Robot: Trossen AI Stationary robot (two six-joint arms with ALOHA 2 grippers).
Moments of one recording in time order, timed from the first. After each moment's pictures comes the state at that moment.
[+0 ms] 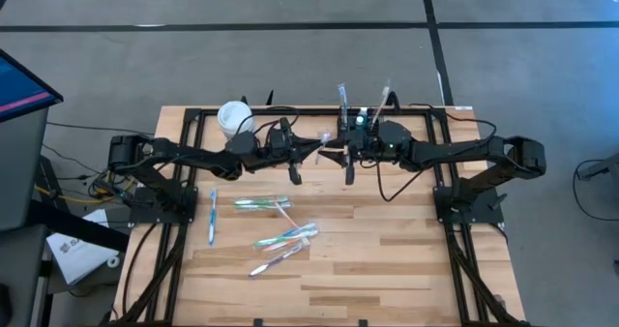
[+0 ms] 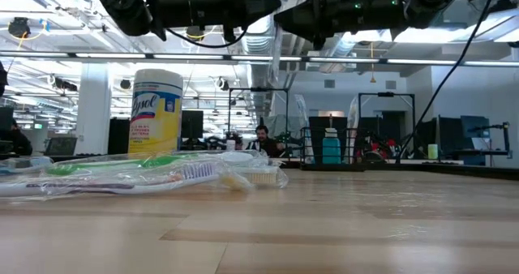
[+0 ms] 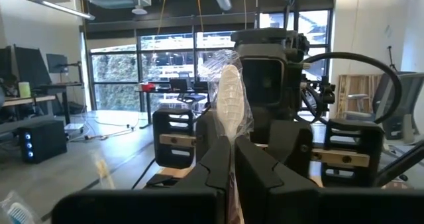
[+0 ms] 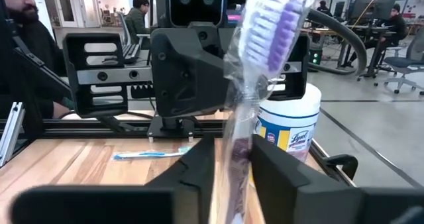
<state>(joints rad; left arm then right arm) 0.17 1.55 0.77 1.02 -0.05 0.03 -0.22 1.40 0.76 0.61 -0.16 -0.03</state>
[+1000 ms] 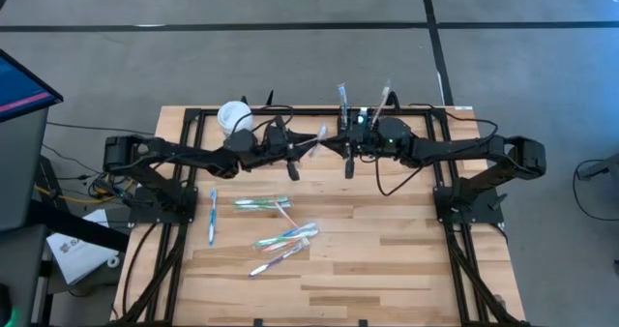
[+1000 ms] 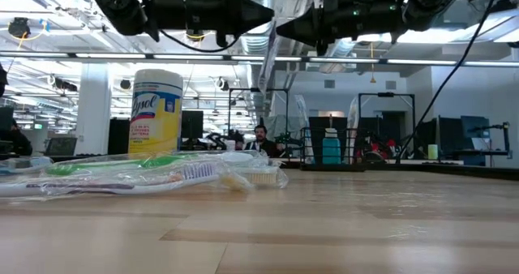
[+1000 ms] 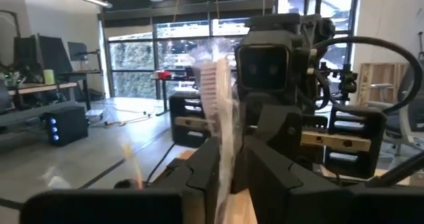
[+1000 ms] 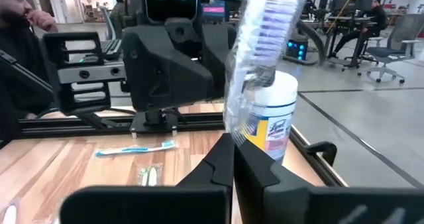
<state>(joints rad) 0.19 1.51 0.74 0.96 -0.10 0.03 -0.27 1.39 0.76 0.58 -0.15 -0.03</state>
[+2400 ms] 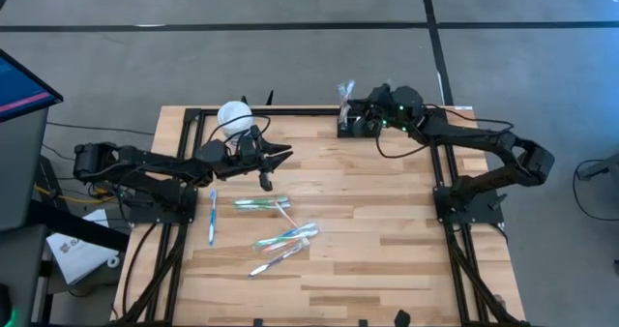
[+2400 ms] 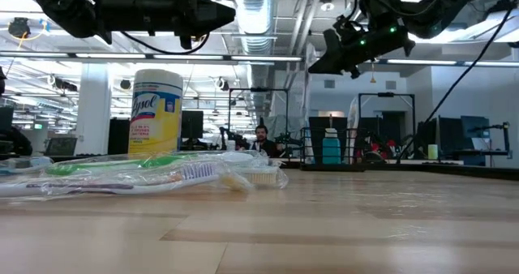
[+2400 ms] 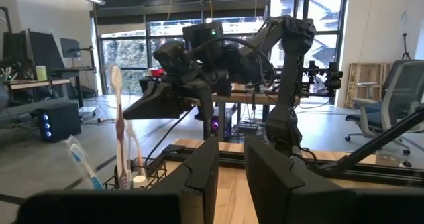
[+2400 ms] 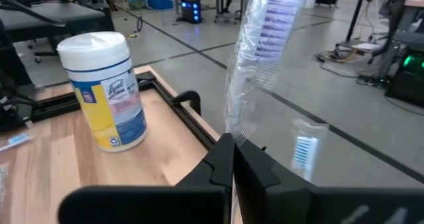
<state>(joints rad) 0.16 1.24 0.46 0.96 -0.10 0.02 -0.63 1.33 0.76 0.37 -0.07 0.01</state>
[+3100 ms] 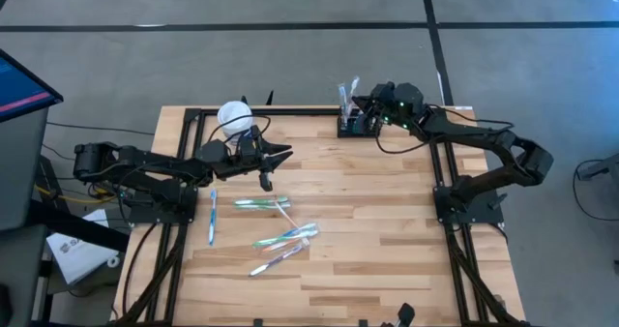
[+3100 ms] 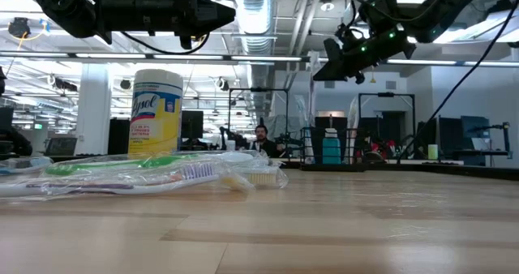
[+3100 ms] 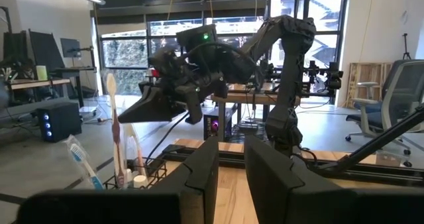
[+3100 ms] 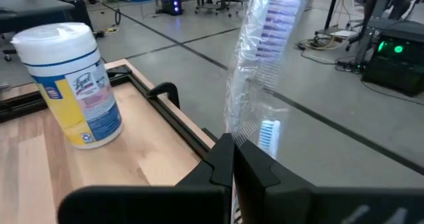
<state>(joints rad) 0.16 1.24 0.46 0.96 -0.10 0.02 -0.67 1.35 0.76 0.35 -0.04 0.02</state>
